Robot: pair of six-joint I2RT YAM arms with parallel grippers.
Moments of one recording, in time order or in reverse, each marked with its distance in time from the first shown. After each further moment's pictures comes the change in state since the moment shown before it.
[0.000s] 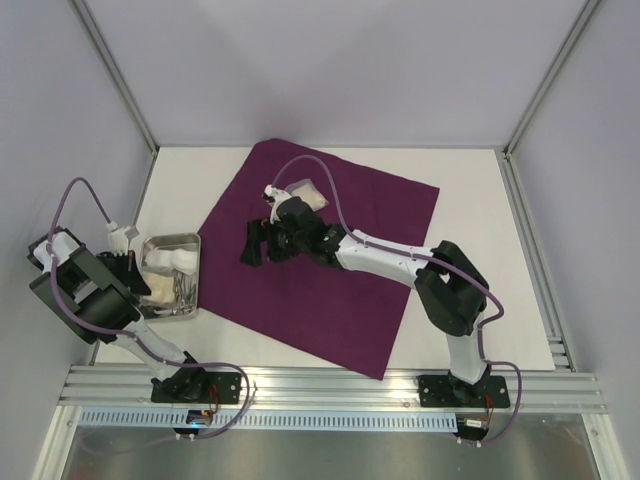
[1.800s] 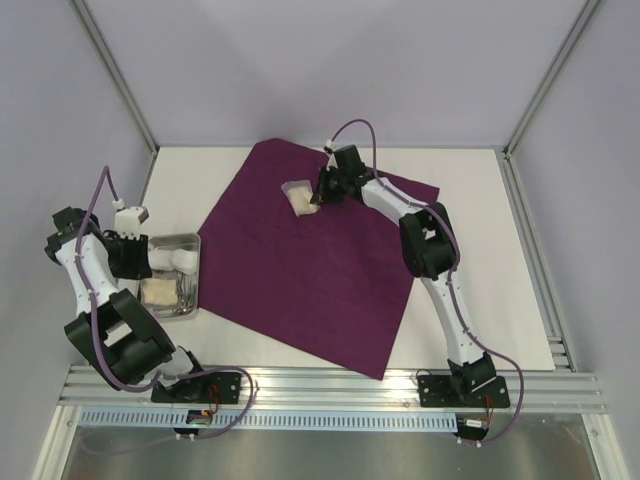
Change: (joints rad) left arm -0.167 -0.364 -0.085 0.174 -0.146 -0.213; right arm -0.473 0.552 0.609 -0.246 -0.161 -0.169
